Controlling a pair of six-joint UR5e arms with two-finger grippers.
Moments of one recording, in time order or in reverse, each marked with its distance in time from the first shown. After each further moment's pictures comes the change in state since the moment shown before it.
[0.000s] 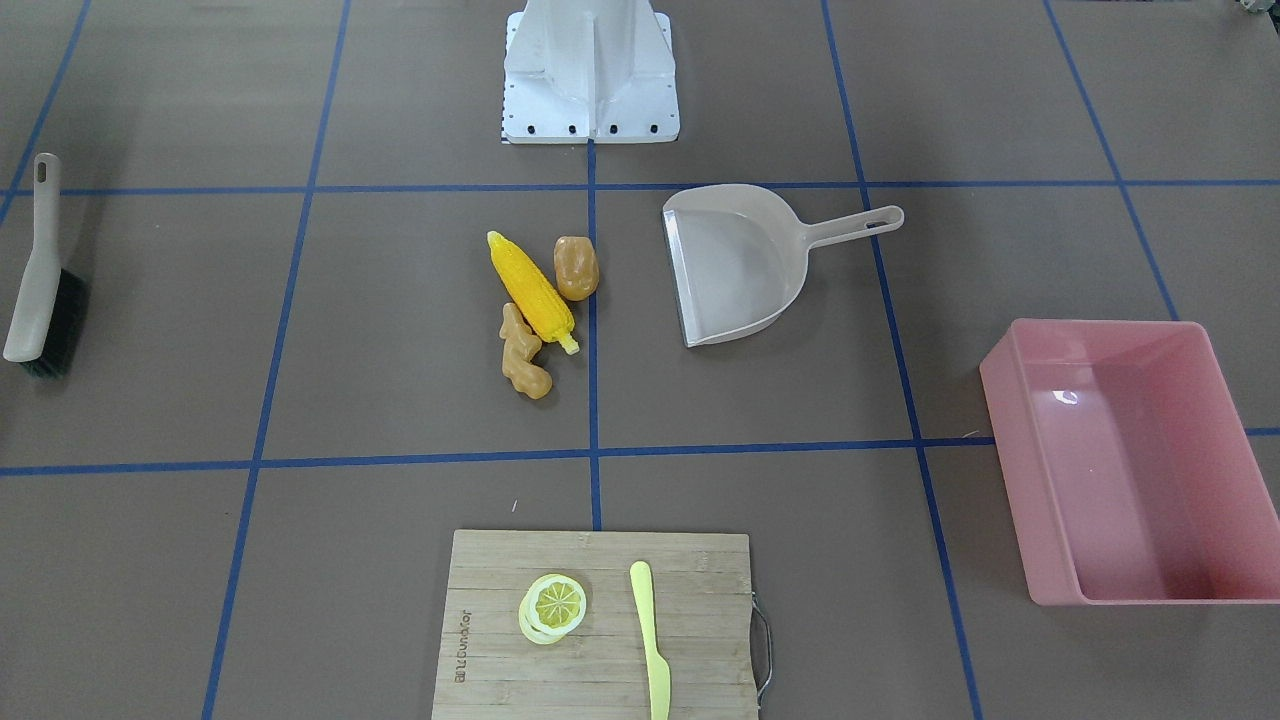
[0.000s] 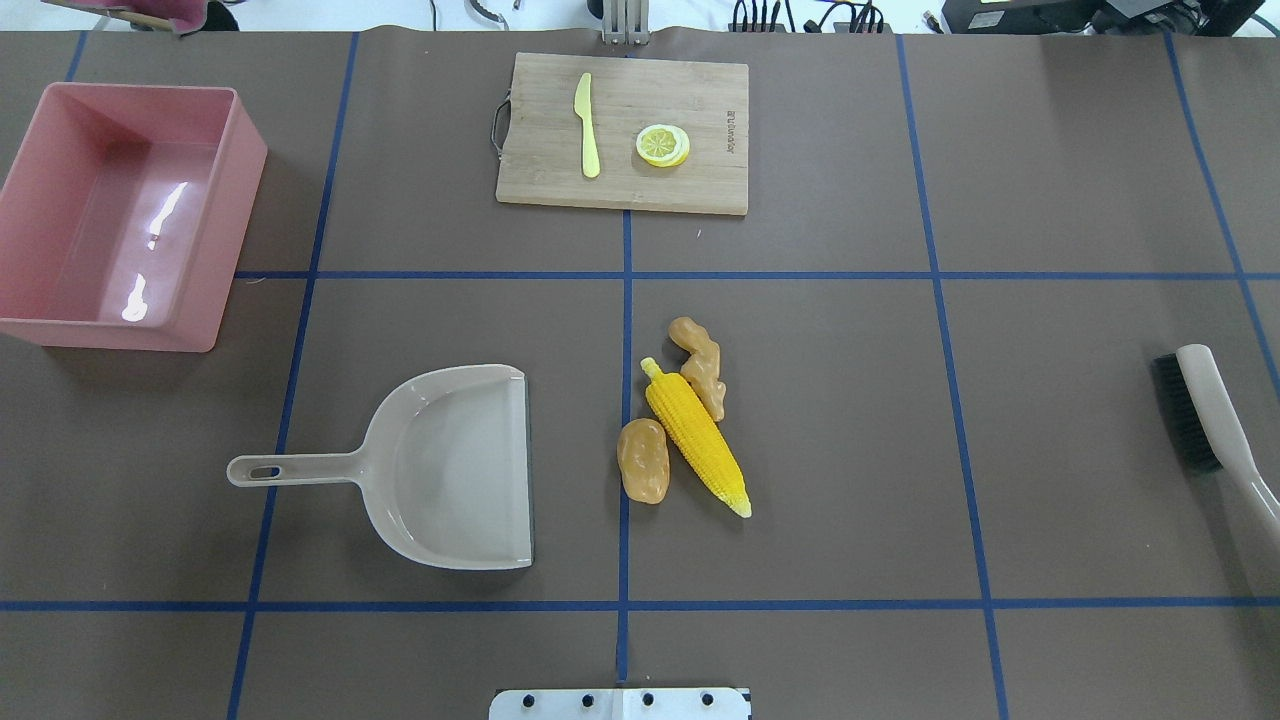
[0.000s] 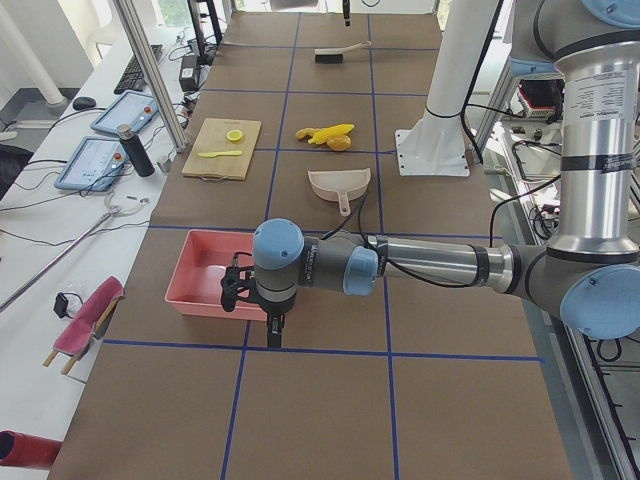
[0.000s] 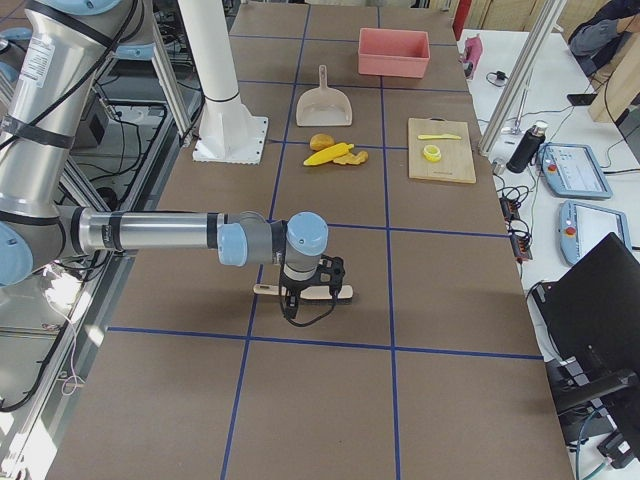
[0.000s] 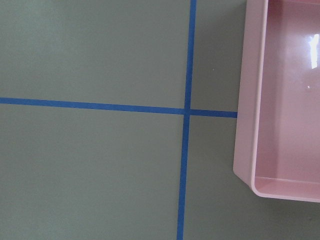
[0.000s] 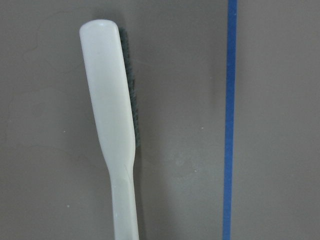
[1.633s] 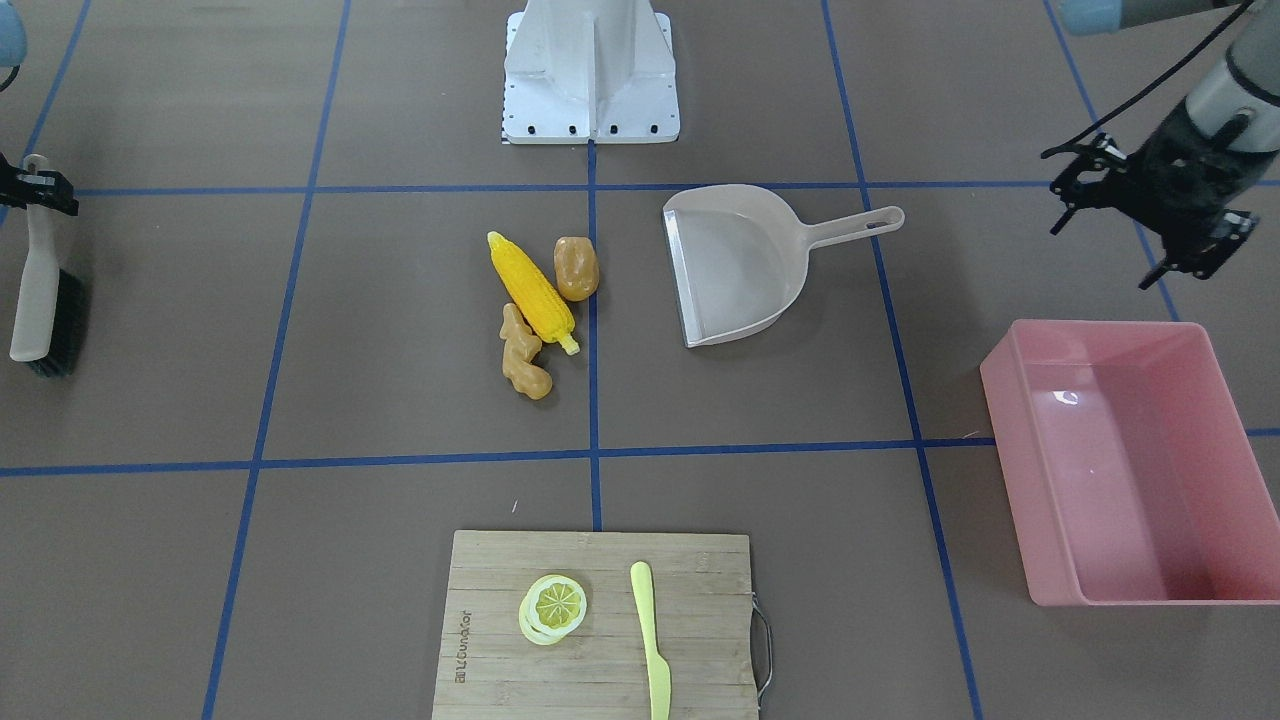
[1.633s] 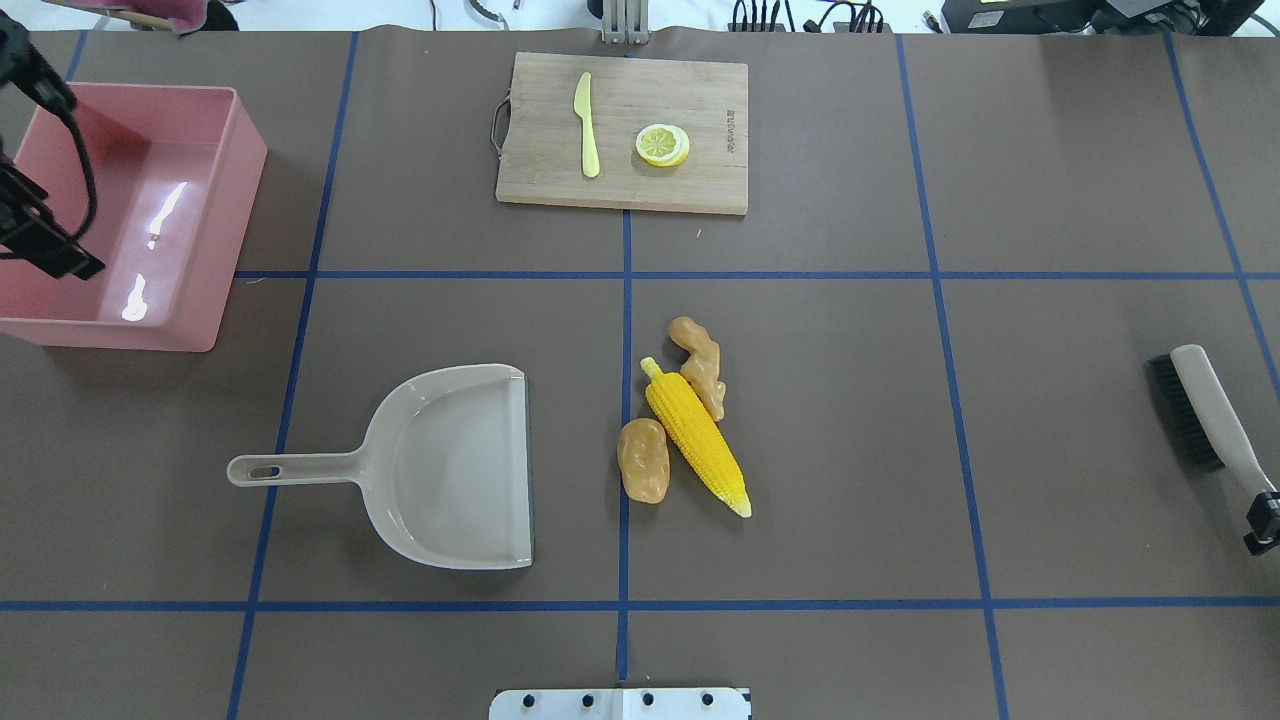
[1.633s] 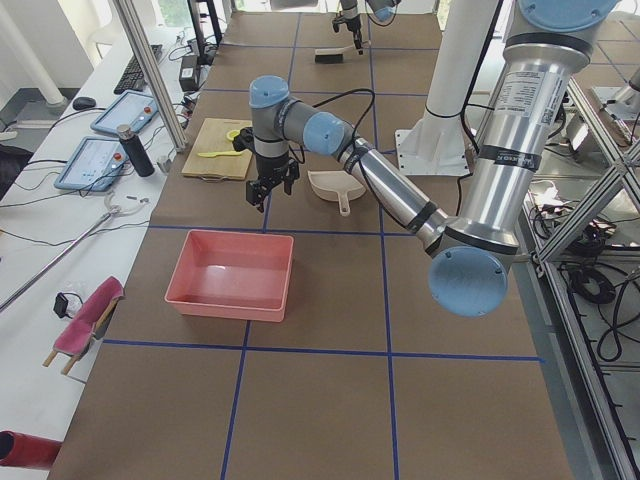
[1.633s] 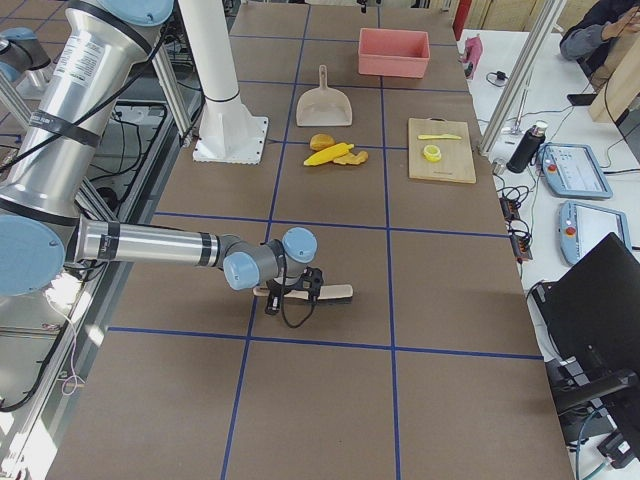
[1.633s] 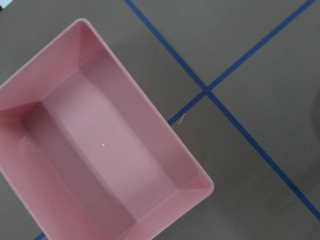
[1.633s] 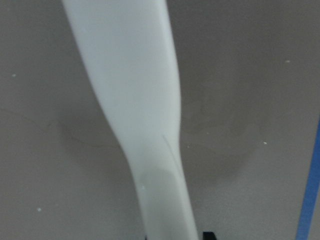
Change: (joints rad) left arm 0.503 -0.315 -0.311 0.367 0.150 0.362; right arm -0.346 -0.001 -0.149 0.280 -0.038 0.349
